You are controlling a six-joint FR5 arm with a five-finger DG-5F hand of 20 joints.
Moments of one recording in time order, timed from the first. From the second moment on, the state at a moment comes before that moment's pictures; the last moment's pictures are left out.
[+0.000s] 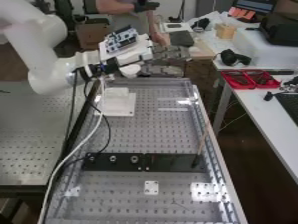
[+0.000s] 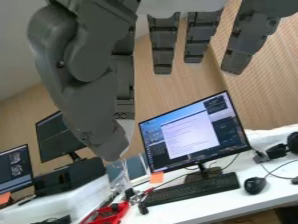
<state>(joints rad) 1.58 -1.83 -1.98 -2.24 -1.69 -0.44</state>
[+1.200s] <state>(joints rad) 1.74 -2.17 -1.62 -2.57 -1.63 -0.50</state>
